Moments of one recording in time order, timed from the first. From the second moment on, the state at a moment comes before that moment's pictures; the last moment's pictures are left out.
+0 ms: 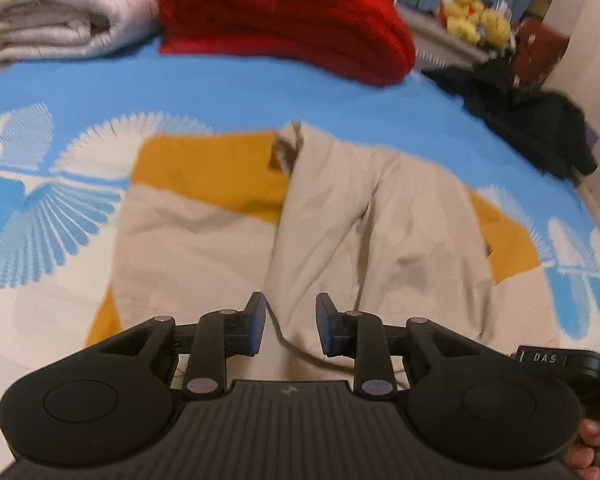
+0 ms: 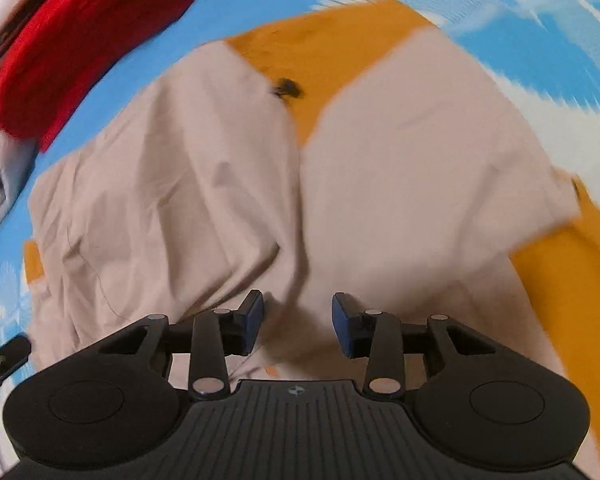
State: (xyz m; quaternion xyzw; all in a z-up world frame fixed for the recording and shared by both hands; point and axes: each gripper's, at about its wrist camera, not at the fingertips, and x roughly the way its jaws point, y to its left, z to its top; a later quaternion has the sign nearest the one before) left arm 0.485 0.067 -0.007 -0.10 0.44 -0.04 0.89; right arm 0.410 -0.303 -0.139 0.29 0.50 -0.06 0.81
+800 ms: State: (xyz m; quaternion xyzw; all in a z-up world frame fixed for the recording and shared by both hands) left arm 0.158 0.192 0.025 -0.07 0.33 -0.08 0.94; right arm 0.047 -0.429 0.027 0.20 0.19 -0.11 0.96
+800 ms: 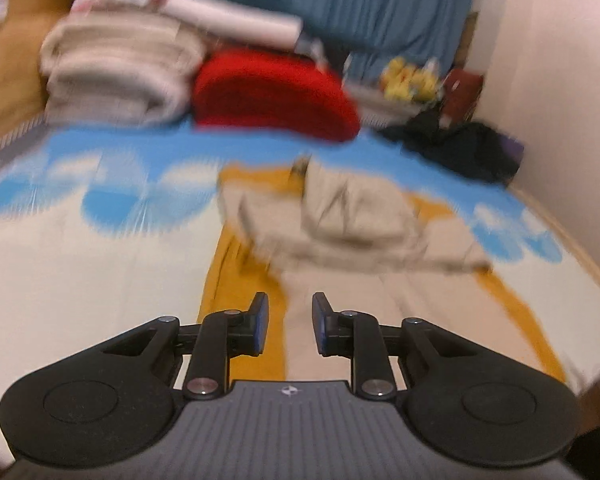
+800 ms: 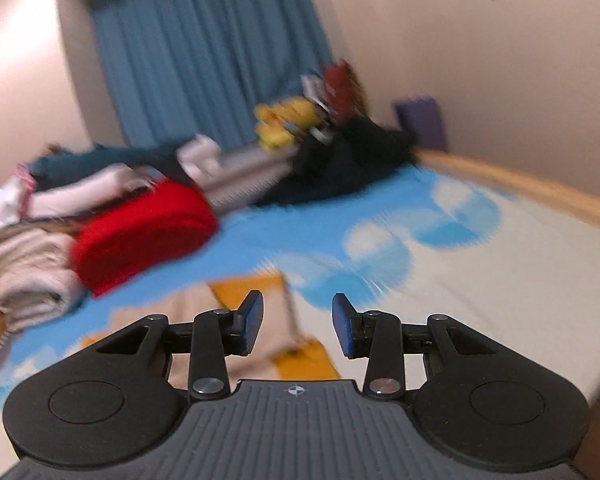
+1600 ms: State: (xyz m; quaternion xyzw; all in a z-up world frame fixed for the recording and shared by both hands) left arm 0.178 0.263 -0.093 -0.15 0.58 0.03 0.80; right arm 0.095 -0.434 -0.164 0.20 0.54 -0.12 0.81
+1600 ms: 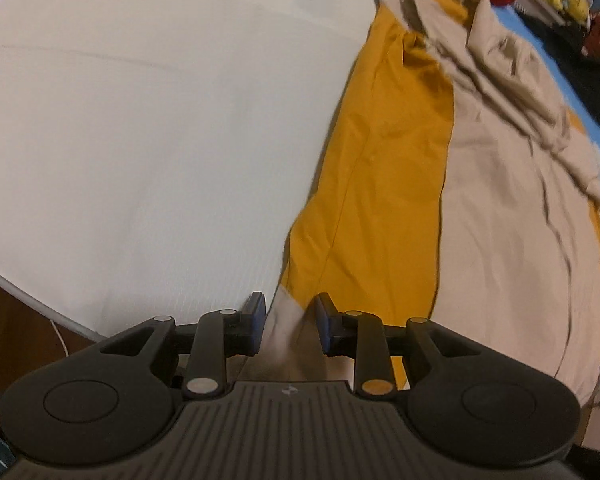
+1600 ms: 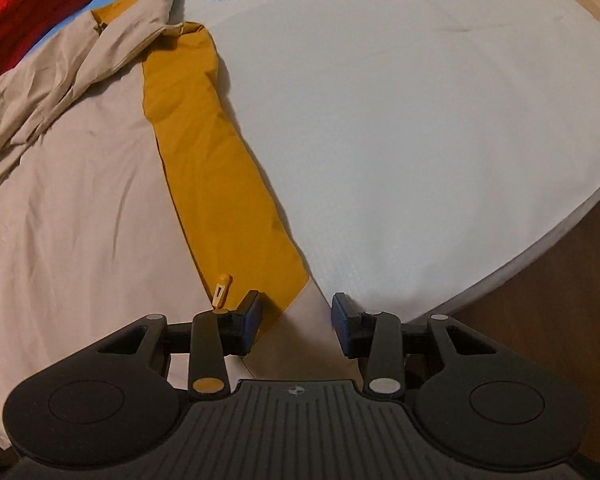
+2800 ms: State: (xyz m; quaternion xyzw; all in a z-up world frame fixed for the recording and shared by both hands) left arm 0.174 0.232 -0.097 -0.07 0.59 0.01 0.80; right arm 0.092 -0.427 -0.164 0.17 0.54 -0.10 0.82
